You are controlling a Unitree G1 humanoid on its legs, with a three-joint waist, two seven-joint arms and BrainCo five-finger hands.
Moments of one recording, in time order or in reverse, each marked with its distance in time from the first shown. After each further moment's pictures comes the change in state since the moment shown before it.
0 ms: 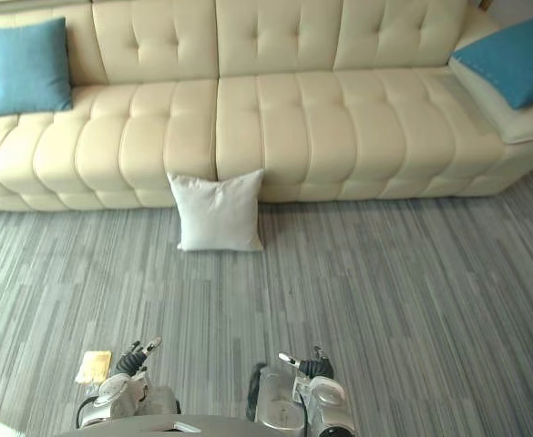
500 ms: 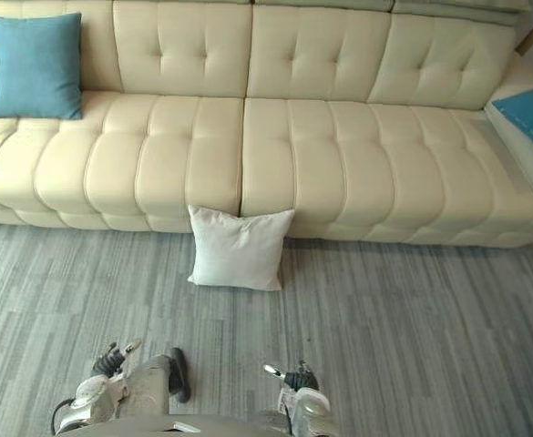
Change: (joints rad) left arm 0.010 0.090 0.016 0.030 -0.008 -0.004 0.001; right arm 0.005 0.077 -0.007 0.046 -0.004 0.009 -0.001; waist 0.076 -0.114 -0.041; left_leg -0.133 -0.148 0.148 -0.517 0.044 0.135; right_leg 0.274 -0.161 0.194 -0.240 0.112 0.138
